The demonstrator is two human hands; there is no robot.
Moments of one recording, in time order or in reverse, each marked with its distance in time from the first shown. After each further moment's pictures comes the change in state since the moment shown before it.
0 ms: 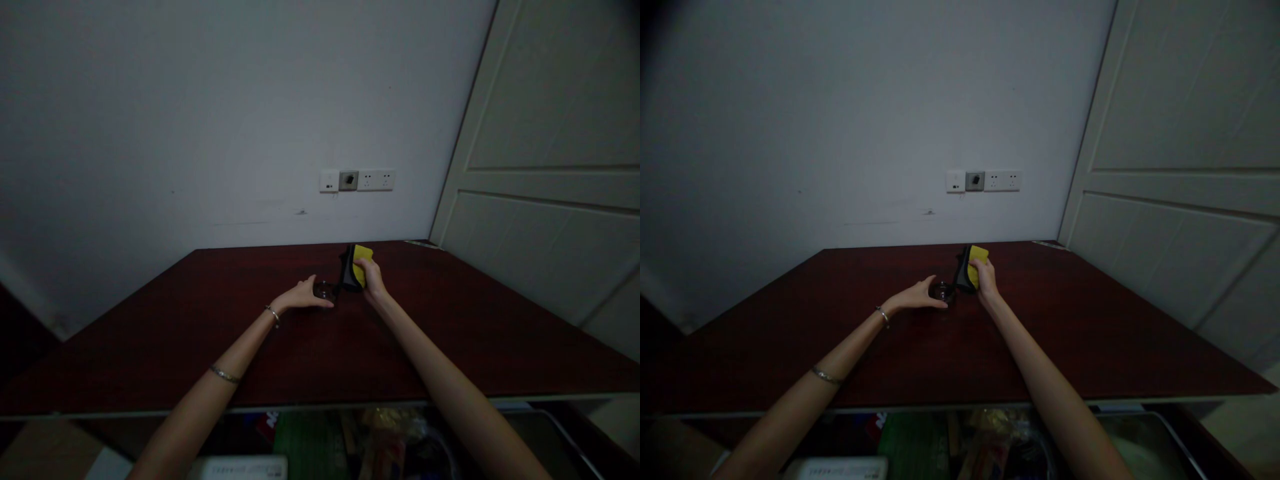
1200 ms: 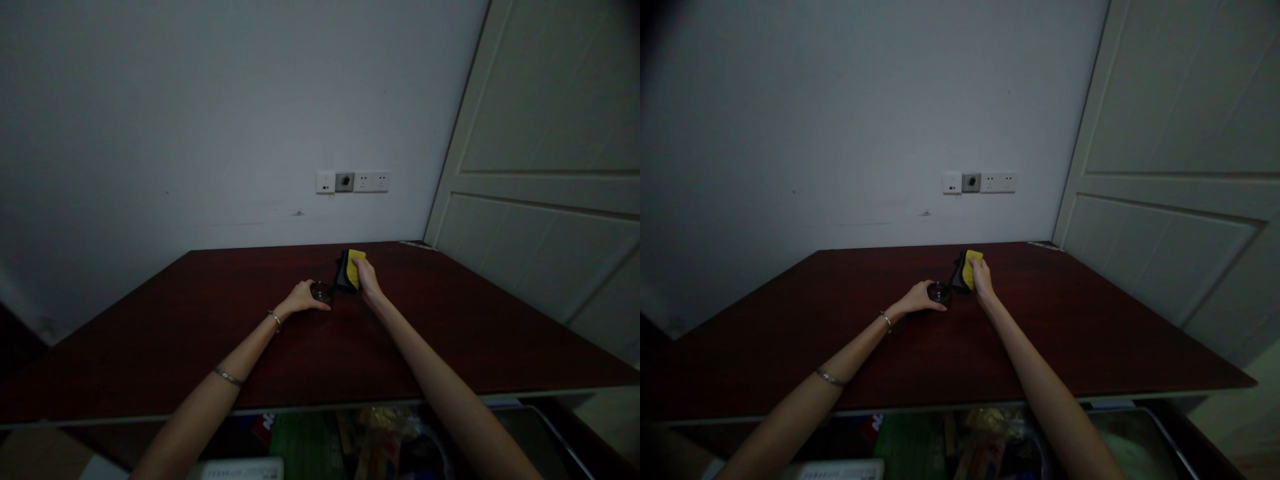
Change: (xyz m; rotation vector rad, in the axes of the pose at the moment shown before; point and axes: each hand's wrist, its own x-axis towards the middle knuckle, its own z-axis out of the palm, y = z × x) left_hand 0.005 0.000 0.014 0.094 0.019 0.000; right_hand 0.012 0.006 -0.002 -0.090 0.049 0.011
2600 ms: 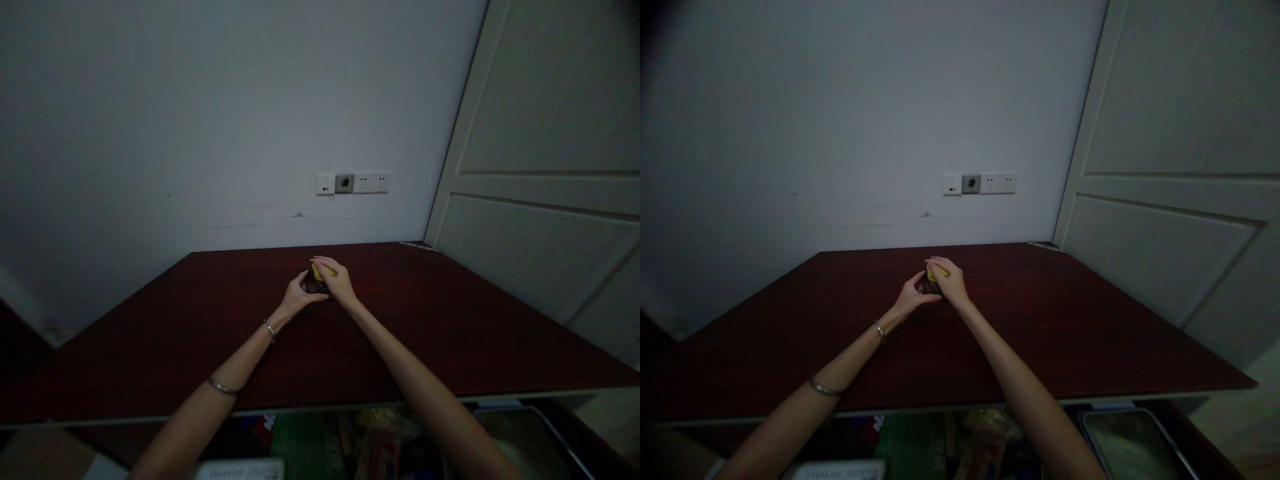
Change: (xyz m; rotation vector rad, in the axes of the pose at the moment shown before) left_hand -0.017 0.024 -0.001 -0.688 0.187 0.104; right_hand -0.039 0.002 0.045 -0.436 -0.431 -0.599
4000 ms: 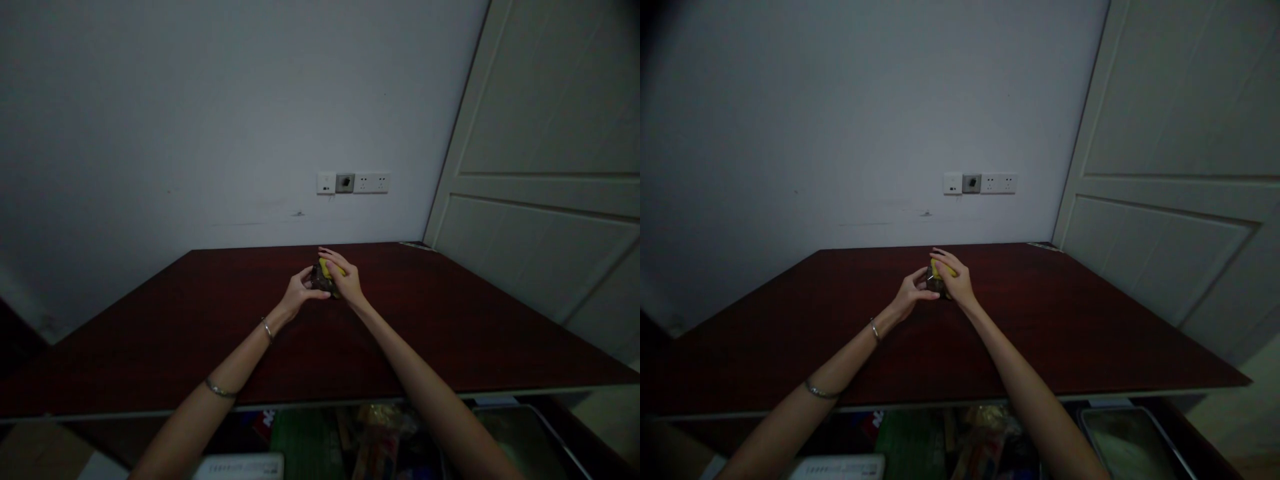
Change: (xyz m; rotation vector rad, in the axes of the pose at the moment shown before) left_hand -0.014 0.027 0.009 -0.230 -0.074 -0.003; right_hand -0.008 -0.022 -0.014 0.132 0.024 -0.144
